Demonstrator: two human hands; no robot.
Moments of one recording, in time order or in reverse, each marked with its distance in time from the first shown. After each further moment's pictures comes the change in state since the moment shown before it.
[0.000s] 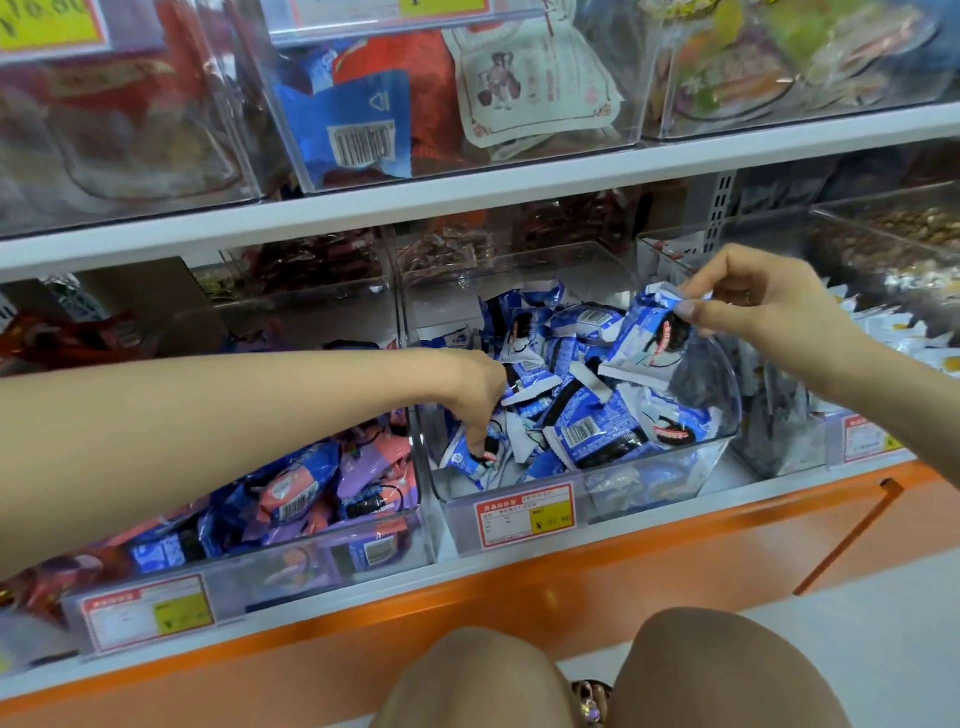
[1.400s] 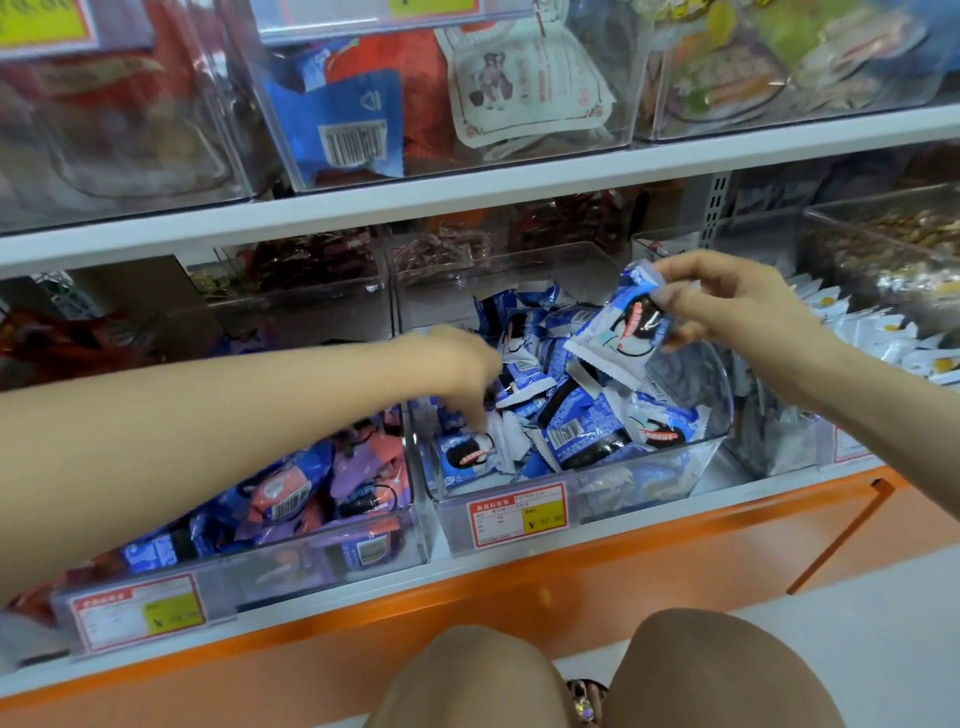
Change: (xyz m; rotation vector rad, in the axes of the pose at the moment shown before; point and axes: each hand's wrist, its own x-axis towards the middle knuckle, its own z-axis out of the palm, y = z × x) left_hand -0.011 0.004 -0.015 0.371 0.039 -0.057; right_hand 0.004 -0.005 0.014 0.247 -0.034 0.084
